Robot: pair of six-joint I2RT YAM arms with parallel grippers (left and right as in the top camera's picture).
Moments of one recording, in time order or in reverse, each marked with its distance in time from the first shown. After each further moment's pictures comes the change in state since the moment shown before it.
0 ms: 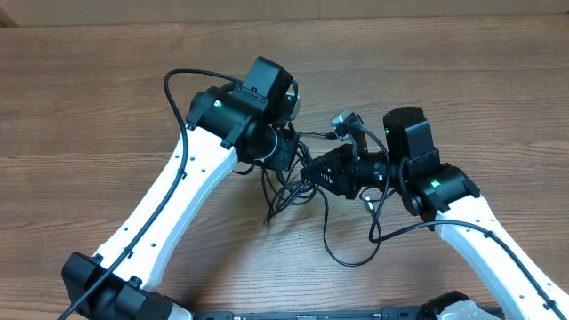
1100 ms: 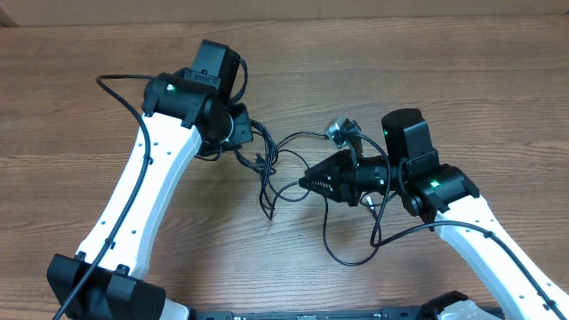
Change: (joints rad) left arm 0.204 0.000 0.000 -0.039 -0.140 -0.279; right arm 0.001 0.000 0.000 -0.040 -0.087 -0.070
